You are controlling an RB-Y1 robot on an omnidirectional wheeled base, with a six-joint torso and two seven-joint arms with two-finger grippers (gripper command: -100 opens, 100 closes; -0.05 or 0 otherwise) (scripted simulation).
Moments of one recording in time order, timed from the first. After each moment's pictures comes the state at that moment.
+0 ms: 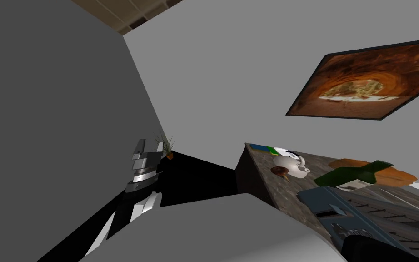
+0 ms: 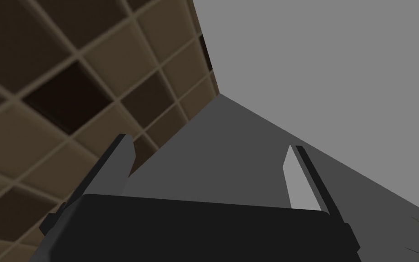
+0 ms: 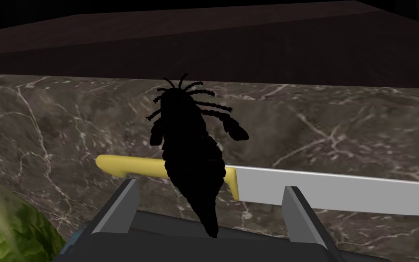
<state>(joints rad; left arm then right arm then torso) 0.50 0.03 0.01 -2.27 0.00 -0.54 0.17 1.34 -1.55 0.43 -1.20 -0.65 -0.47 0.48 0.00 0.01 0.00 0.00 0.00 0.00</state>
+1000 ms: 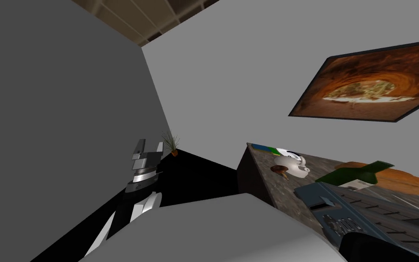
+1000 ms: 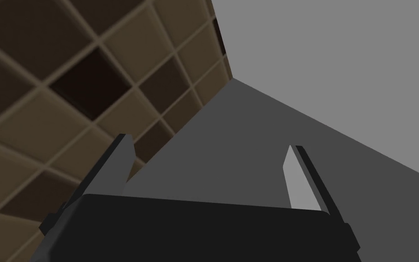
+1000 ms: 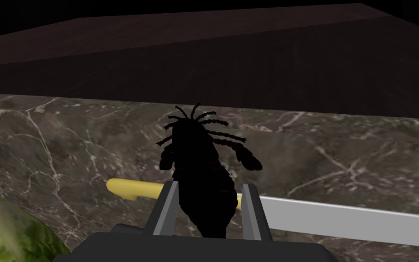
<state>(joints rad) 0.50 0.03 0.01 -2.27 0.00 -0.54 0.17 1.29 -1.52 0.45 -1.20 -0.63 -0.41 0.43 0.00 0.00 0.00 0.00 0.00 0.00</state>
